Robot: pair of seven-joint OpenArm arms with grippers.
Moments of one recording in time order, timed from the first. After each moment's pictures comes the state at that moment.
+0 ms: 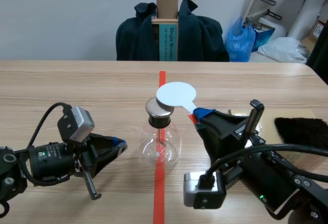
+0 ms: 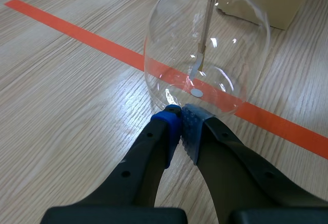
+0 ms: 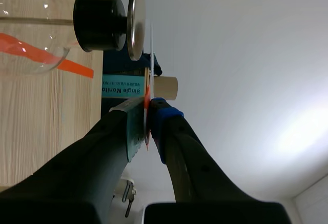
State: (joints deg) left arm -2.5 -25.3 23.8 58.3 7.1 -37.9 -33.2; right arm -22.2 21.0 -16.5 89.6 -78.1 -28.0 24.0
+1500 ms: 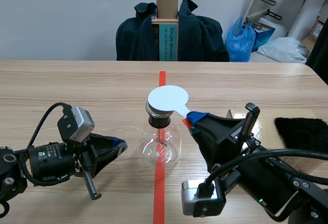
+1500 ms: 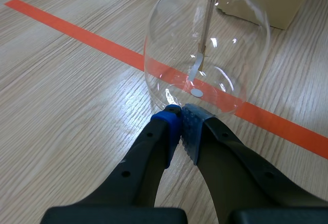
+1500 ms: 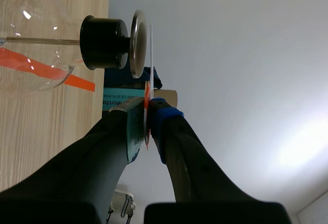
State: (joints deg) left arm -2.5 -25.3 23.8 58.3 7.1 -37.9 -33.2; right arm -22.2 21.0 -16.5 89.6 -78.1 -28.0 27.1
